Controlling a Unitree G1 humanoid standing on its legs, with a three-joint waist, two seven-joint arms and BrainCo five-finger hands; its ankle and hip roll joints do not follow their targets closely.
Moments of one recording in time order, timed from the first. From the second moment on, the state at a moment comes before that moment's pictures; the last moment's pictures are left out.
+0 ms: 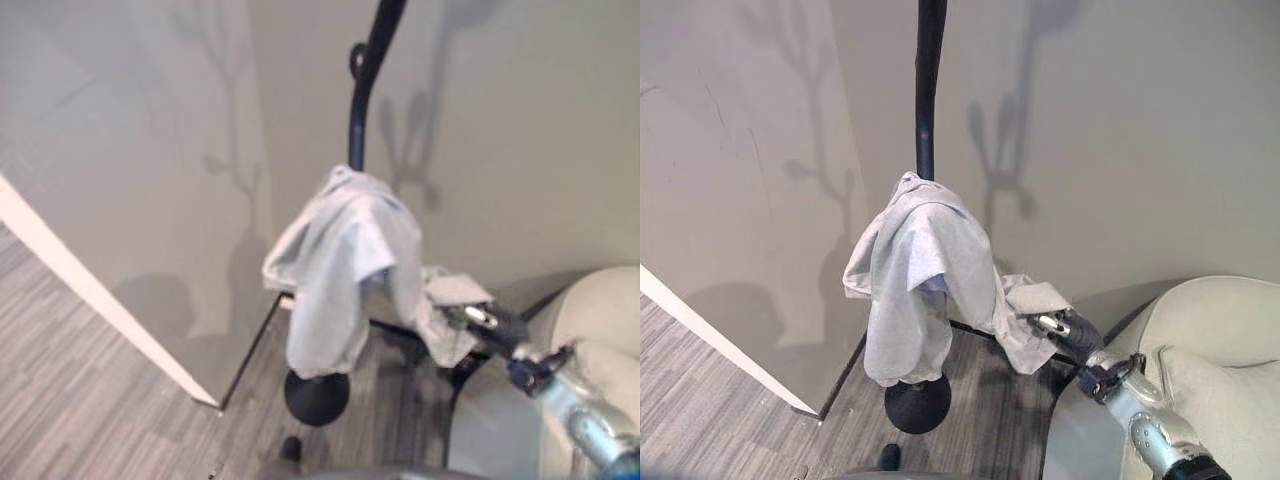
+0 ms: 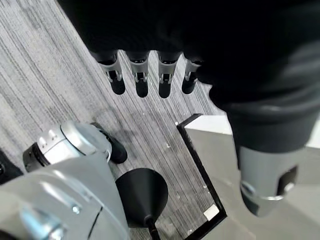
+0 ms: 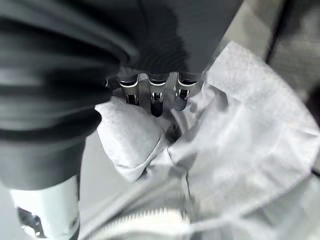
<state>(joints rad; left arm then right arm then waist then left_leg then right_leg) 0.18 0.21 0.17 1.30 -0.64 -0.18 -0.09 0.10 -0.85 0.35 0.07 1.11 -0.04 0.35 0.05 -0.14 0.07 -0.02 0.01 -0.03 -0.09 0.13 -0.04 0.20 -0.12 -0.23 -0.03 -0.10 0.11</state>
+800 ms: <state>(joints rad) 0.20 0.21 0.16 1.31 -0.56 -0.17 -0.14 -0.11 -0.98 0.48 0.02 1.14 -0.01 0.42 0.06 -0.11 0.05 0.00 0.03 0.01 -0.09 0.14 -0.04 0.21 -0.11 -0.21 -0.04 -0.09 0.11</state>
